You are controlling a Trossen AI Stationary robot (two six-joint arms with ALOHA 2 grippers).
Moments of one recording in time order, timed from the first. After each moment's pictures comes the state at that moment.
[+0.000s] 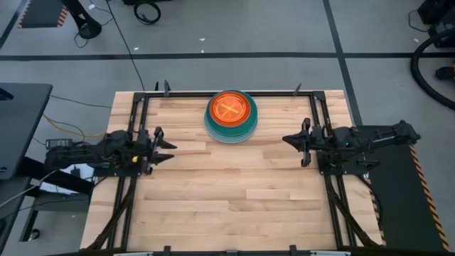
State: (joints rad) left arm 0.08 0.09 0.06 0.17 0.18 -0.20; right arm 0.18 0.31 0.23 0.12 0.35 0.09
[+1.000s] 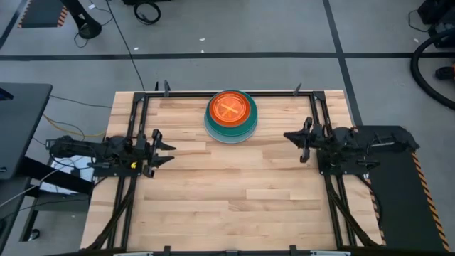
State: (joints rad) left arm -0.14 0.04 0.01 0.21 -0.11 -0.09; right arm 0.07 0.20 0.14 0.09 0.34 0.14
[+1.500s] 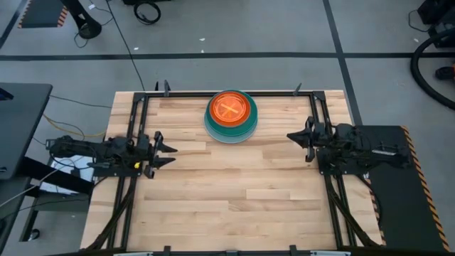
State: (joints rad) left arm -0.14 0.04 0.01 0.14 -0.11 -0.19; right arm -0.14 0.02 0.14 -0.11 0.03 0.16
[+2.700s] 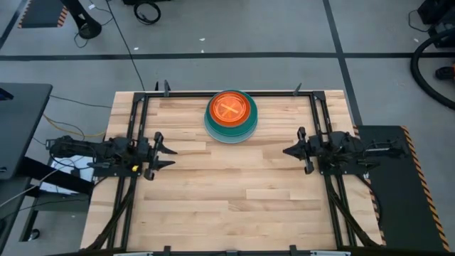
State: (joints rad) left arm -0.14 0.04 0.01 0.12 -0.05 -0.03; right arm 0.03 0.02 0.01 0.01 -0.01 0.07
